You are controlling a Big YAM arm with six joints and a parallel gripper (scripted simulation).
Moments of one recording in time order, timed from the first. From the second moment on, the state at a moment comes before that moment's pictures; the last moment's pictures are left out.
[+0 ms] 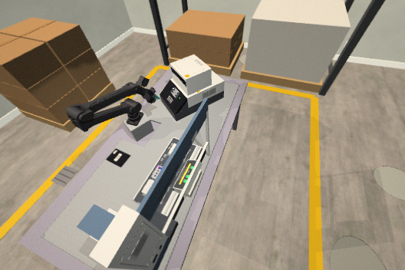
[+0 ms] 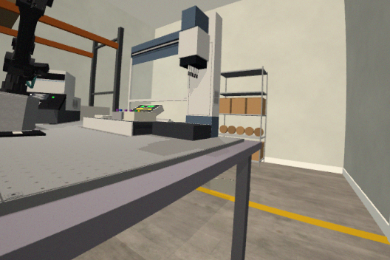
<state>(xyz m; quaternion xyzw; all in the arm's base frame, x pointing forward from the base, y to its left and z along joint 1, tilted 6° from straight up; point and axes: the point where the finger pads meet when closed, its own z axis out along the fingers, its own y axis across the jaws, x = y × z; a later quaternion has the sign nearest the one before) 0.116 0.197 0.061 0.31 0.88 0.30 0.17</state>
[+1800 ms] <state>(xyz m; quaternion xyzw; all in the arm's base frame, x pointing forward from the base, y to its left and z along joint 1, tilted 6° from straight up) 0.116 0.197 0.061 0.31 0.88 0.30 0.17</state>
